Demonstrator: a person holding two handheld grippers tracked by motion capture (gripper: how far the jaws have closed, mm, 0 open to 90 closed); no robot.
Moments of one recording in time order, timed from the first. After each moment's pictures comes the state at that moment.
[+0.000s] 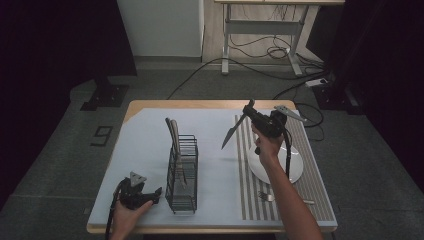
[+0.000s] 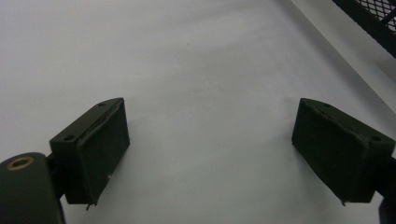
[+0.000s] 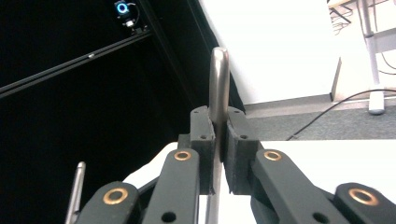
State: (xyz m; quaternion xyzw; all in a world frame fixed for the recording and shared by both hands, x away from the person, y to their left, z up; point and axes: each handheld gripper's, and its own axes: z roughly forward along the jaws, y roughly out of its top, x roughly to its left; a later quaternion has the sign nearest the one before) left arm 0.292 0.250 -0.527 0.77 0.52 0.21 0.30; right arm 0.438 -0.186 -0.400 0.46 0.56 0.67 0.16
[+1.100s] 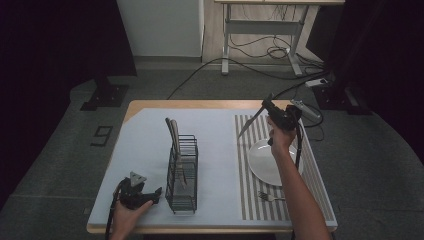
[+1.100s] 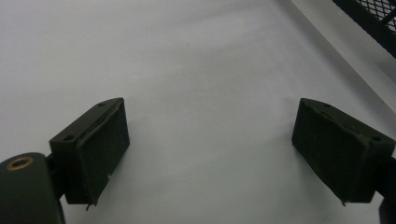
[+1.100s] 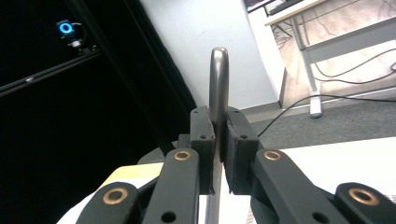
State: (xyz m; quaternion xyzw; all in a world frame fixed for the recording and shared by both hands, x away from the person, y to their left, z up) left arm 0.292 0.250 -0.527 0.77 0.52 0.21 0.31; right arm 0.475 -0.236 -0.416 0.52 0.51 0.65 0.21
